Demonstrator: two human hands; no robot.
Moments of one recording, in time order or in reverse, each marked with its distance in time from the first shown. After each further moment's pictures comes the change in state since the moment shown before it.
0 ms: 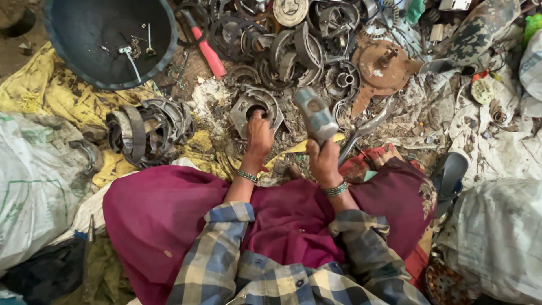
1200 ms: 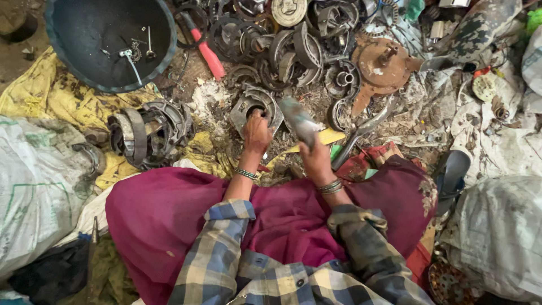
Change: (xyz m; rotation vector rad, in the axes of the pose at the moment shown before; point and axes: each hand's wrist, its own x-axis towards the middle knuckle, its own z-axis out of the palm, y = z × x) left_hand 0.007 0.013 -0.030 0.004 0.033 0.045; right_hand -0.007 0.022 0.014 -0.168 -0.093 0.149
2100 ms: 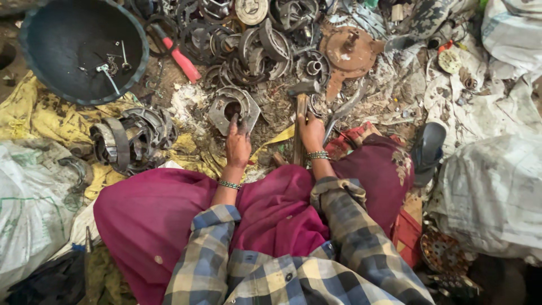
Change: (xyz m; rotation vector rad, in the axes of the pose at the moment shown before) left_hand -0.065 0.011 -0.006 -0.129 0.046 -0.005; right_hand 0.034 0.097 0.005 -0.259 0.174 0.344
